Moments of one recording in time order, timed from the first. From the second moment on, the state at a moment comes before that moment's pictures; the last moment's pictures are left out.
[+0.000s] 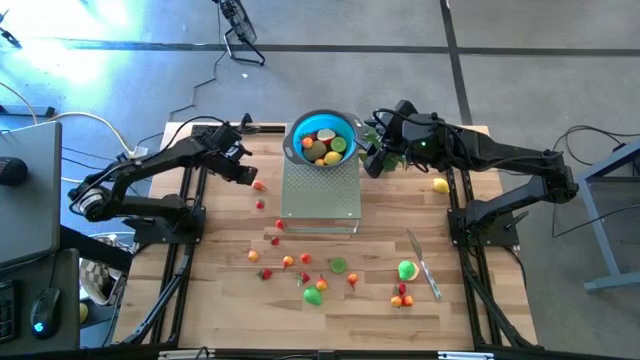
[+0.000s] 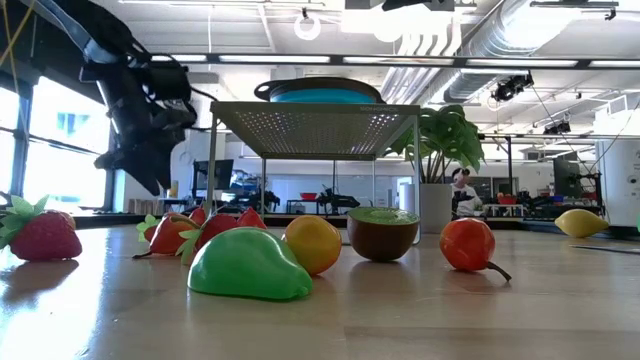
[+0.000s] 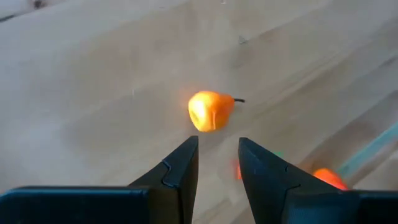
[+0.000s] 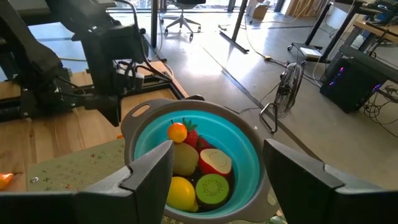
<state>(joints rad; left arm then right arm) 0.82 1.15 0.66 -0.66 0.27 -0.40 -0.13 1.28 1.42 -0.52 0.44 0.03</state>
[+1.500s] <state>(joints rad) 0.82 1.29 0.66 -0.51 0.26 -0.51 -0.13 1.28 1.42 -0.52 0.44 0.02</state>
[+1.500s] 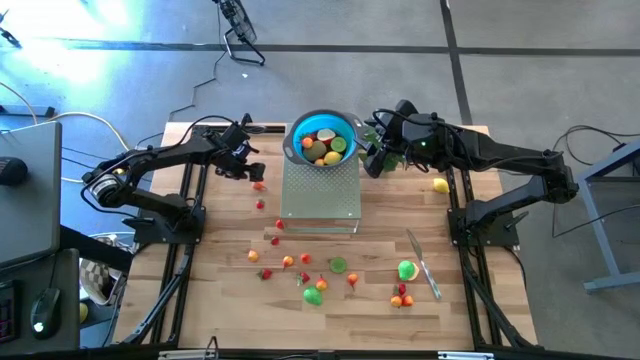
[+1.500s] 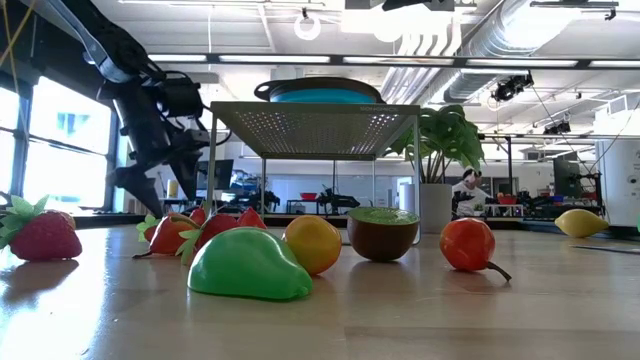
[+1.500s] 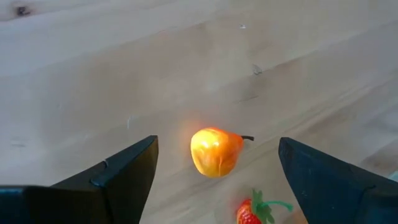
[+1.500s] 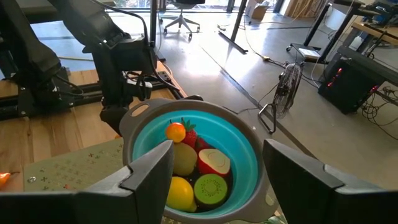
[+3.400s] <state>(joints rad) 0.67 1.42 0.68 -0.53 0.06 0.32 -0.13 1.28 1.42 -0.52 0.44 0.06</state>
